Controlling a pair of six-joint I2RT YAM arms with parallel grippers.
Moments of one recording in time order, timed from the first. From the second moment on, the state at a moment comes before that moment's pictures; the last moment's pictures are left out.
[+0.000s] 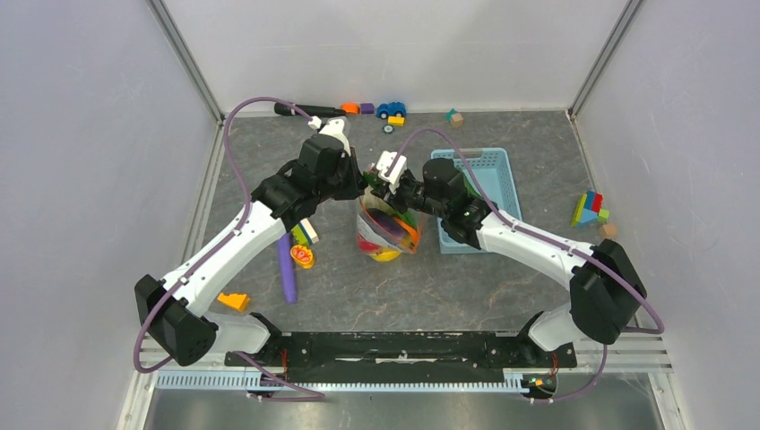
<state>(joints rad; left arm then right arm) -0.64 1.32 1.29 -0.56 -0.12 -0.56 0.77 1.48 1.03 0.22 -0.26 -0.34</state>
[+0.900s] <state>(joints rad) -0.64 1.32 1.29 -0.52 -0.13 -0.55 0.78 1.64 1.28 -0.21 -0.11 -0.31</state>
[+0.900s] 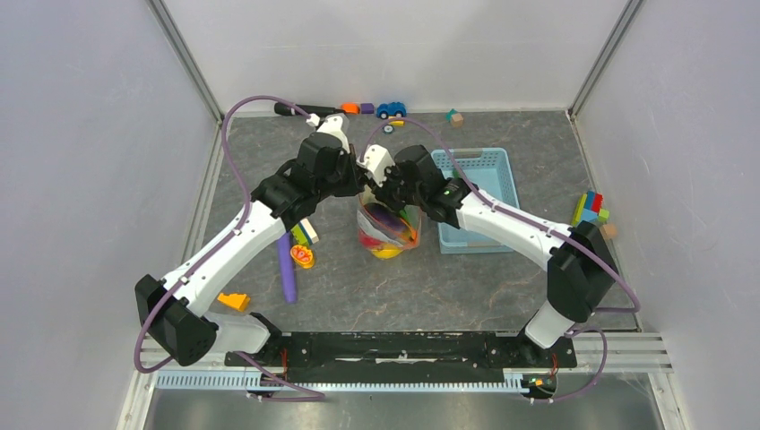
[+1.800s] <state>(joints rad) -0.64 1.30 1.26 -0.50 -0.13 -0.55 0.78 1.36 1.28 -0.14 -0.07 -0.18</state>
